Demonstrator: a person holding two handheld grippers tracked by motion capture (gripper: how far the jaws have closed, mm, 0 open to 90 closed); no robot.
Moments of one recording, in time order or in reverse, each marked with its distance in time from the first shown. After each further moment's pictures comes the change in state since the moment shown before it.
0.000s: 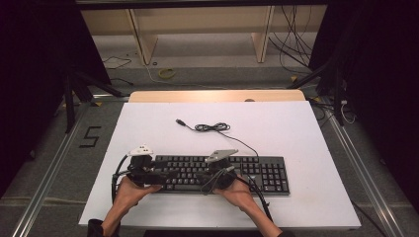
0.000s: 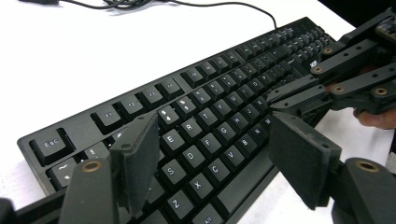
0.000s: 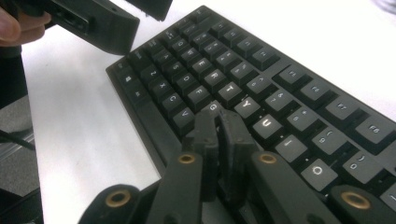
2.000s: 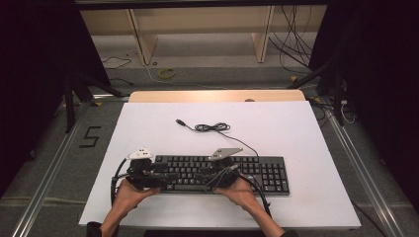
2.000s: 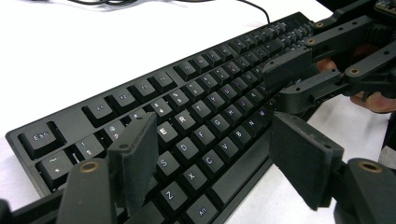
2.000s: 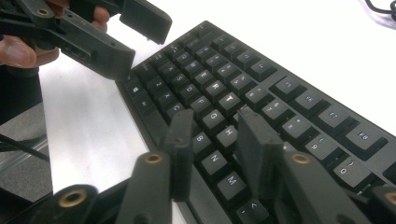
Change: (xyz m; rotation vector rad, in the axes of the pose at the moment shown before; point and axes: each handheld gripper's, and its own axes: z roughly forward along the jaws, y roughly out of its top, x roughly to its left) left arm -0.002 -0.007 -0.001 0.000 -0.017 0.016; right arm -0.005 0.001 -0.008 -0.045 0.029 0.008
